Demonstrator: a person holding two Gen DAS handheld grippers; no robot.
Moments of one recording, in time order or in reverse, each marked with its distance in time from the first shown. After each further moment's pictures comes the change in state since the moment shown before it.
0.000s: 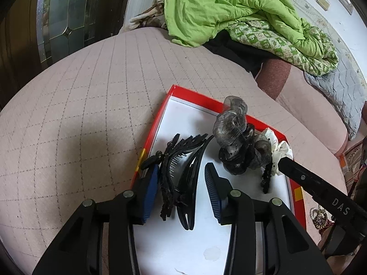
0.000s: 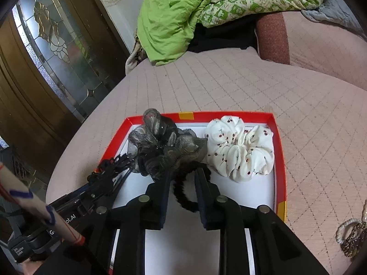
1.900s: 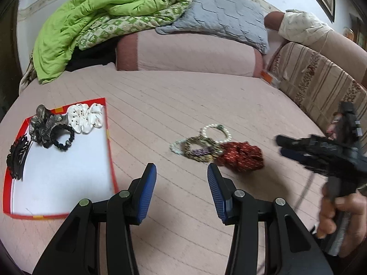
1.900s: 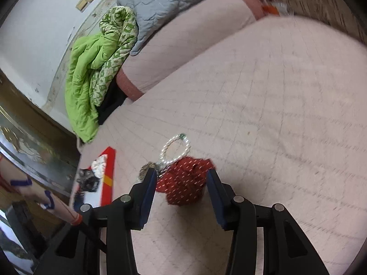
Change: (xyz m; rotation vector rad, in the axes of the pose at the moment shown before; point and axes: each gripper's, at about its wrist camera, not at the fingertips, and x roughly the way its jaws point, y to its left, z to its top) left arm -0.083 -0.272 -0.150 0.535 0.022 -0.288; right arm -0.260 -0.275 -0.156 0.595 -0.229 -0.091
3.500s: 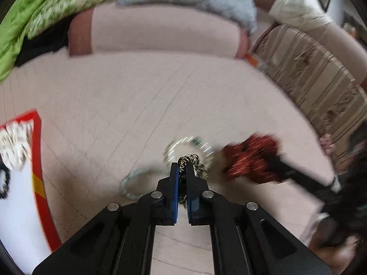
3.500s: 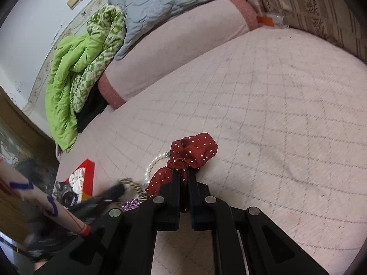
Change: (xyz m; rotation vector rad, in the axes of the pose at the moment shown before) left arm 0.106 -0.027 0.069 0.038 0.136 -0.193; right arm 0.025 0.012 0.017 -0.041 -0.093 -0.173
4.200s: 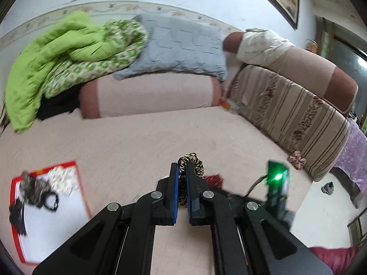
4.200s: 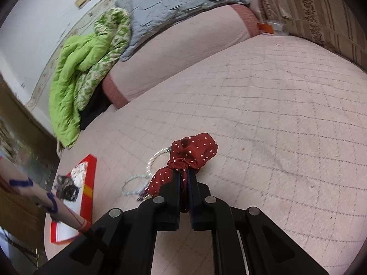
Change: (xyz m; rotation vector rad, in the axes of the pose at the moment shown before) left arm -0.161 -0.044 -0.012 0.089 -0.260 0.023; right arm -0.021 0.006 -0.018 -0.053 -0.014 0.021
